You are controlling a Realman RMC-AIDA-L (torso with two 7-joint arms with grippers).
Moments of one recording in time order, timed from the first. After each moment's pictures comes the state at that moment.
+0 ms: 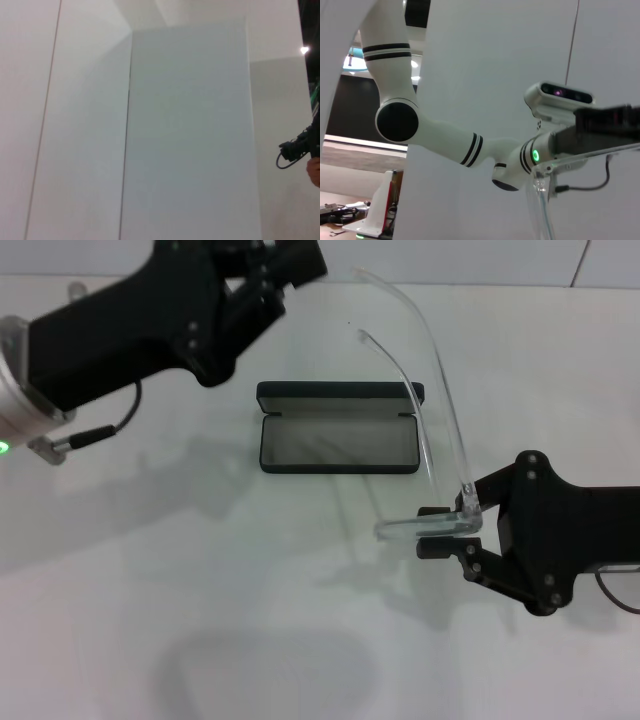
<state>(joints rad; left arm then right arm) -0.33 -2.09 1.19 0.97 1.10 1.65 -1.34 0.41 2.01 -1.31 -0.73 -1.34 -1.79 0.91</state>
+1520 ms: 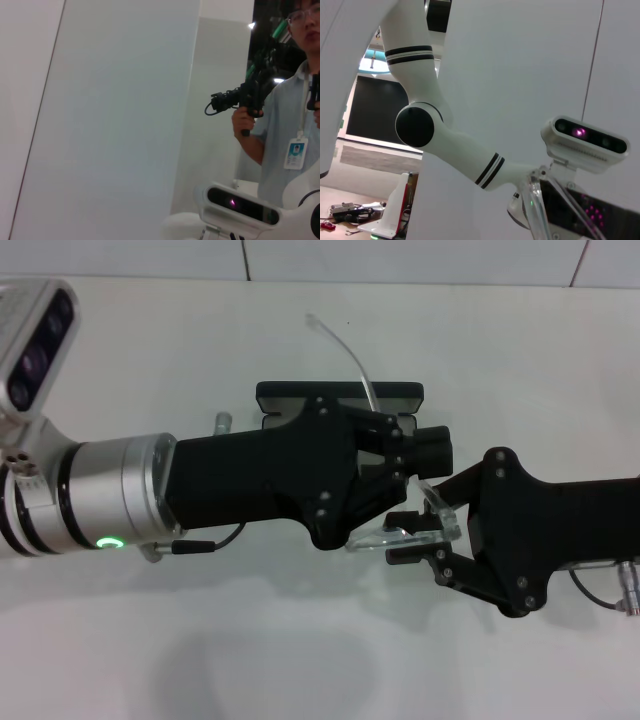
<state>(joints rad) -0.39 -2.09 1.45 0.80 1.15 1.67 -1.30 0.43 2.02 -1.38 -0.77 -1.30 -1.77 0.91</state>
